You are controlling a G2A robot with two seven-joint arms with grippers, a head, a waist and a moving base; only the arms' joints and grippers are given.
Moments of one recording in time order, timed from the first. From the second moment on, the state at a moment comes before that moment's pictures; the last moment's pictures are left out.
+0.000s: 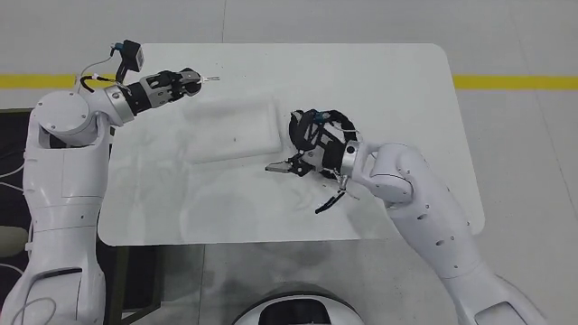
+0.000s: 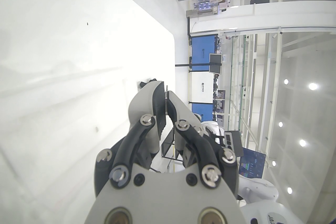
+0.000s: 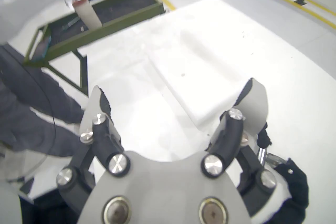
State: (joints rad) left arm 0.94 -1.06 -1.58 -1.30 -0.12 0.02 -1.12; right arm -1.05 -1.27 1.01 -1.62 -0.99 -0.67 0.54
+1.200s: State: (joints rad) left arm 0.94 -1.06 -1.58 -1.30 -0.12 0.02 -1.12; right arm -0.69 -1.42 0.94 -1.07 -1.75 -0.79 0.35
